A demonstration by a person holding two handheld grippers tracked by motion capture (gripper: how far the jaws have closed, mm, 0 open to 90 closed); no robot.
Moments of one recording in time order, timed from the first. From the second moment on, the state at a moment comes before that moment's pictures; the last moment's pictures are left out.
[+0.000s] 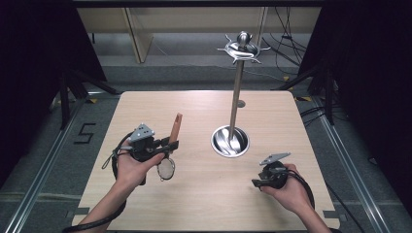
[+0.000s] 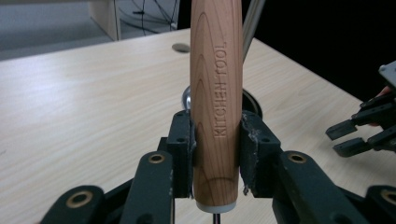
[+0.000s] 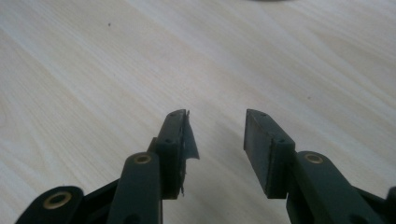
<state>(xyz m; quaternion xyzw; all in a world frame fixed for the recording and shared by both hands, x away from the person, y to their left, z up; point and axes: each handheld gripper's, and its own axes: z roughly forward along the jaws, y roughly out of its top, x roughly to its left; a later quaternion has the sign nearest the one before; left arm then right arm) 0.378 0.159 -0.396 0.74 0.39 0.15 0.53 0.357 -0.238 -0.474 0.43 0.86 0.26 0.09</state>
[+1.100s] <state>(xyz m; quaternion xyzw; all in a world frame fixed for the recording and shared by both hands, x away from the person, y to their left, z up) 0.365 0.116 -0.359 0.72 0.34 0.19 0.57 0.356 -0.243 -0.468 0.46 0.84 0.29 0.10</state>
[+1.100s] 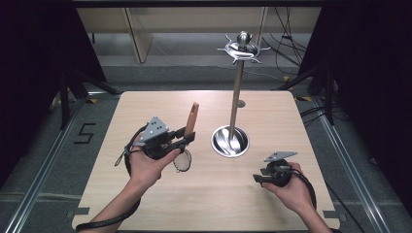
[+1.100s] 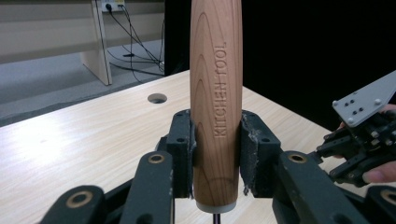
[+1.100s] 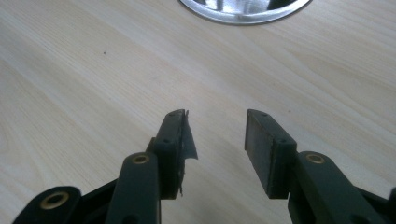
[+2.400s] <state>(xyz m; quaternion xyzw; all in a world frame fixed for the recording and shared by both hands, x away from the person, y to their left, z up) 0.362 0.079 -0.333 0.71 0.32 0.21 0.59 0.357 -0.247 -0.466 0.46 0.83 0.31 0.11</state>
